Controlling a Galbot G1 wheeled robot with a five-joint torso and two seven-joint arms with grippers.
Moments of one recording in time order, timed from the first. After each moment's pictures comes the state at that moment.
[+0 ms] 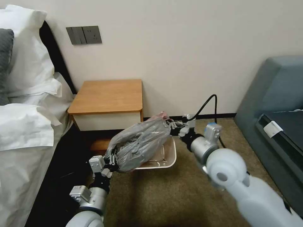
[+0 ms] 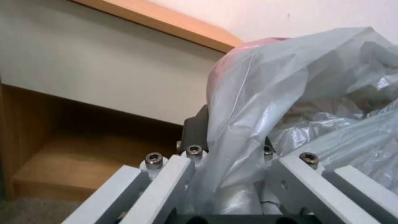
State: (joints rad) left arm 1.70 -1.35 -0.44 -2.21 -0.47 -0.01 -0.12; right arm -0.95 0.95 0.10 2.21 1.21 -0.53 0.50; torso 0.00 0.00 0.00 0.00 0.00
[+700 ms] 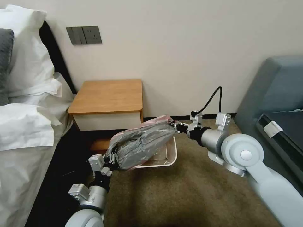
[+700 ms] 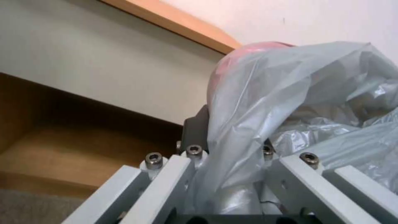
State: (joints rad) left arm 1.69 -1.35 -0.44 -2.21 -0.56 -0.01 -0.09; right arm -0.92 0.95 0.22 2.16 1.65 -0.63 0.62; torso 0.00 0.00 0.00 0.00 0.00
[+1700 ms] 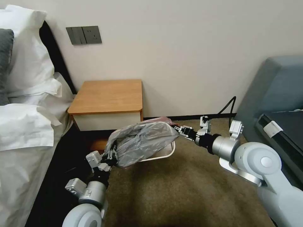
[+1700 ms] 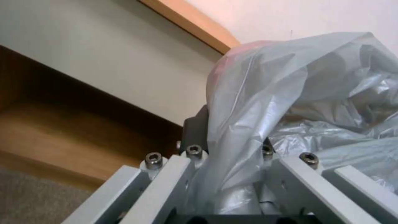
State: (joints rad) left arm 1.64 -1.34 -0.45 -2.21 -0.73 0.04 -0.15; right arm -1.12 1.01 0.38 2.24 1.75 -0.61 0.56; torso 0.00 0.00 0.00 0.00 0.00
